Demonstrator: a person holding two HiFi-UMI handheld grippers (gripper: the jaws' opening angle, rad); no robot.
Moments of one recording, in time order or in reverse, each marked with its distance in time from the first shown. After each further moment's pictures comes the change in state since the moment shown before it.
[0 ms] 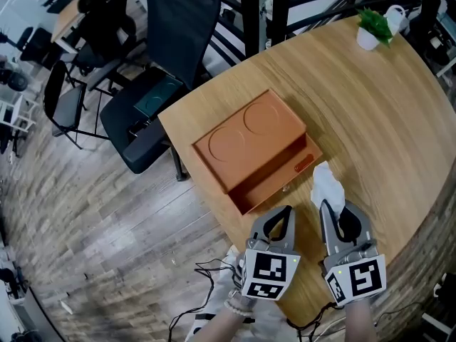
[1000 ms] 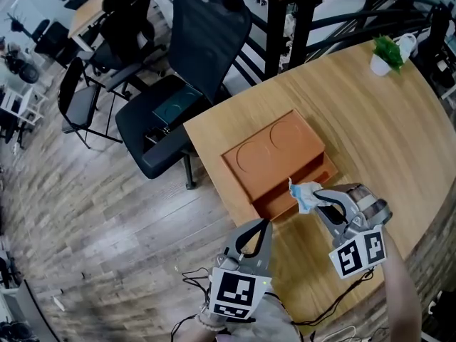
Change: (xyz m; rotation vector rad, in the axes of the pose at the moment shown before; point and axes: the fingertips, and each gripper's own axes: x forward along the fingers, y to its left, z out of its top) left arm -0.096 0.070 0.043 0.052 -0.088 0.058; right arm 0.064 0.050 -0.003 -1.113 0.185 0.415
